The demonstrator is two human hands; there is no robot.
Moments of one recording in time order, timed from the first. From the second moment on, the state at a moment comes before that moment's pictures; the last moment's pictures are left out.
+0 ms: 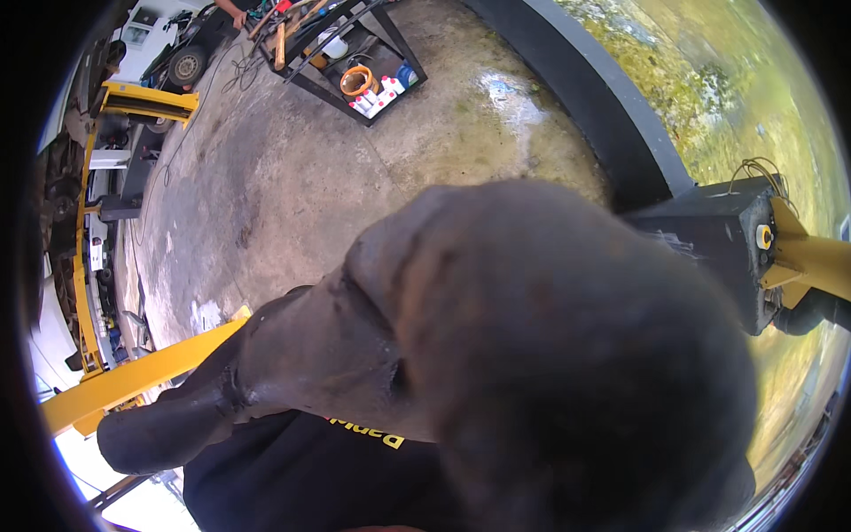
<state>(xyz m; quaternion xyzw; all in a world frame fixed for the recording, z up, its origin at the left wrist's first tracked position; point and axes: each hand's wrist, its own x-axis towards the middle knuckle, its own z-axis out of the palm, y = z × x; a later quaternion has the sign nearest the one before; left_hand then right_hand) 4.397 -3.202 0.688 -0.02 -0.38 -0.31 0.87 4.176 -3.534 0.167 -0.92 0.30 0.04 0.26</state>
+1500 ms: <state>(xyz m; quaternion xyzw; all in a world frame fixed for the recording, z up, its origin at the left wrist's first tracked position) 4.021 -2.301 0.337 -0.17 0.28 0.78 0.53 4.544 -2.144 0.224 -0.62 -0.73 0.27 -0.01</state>
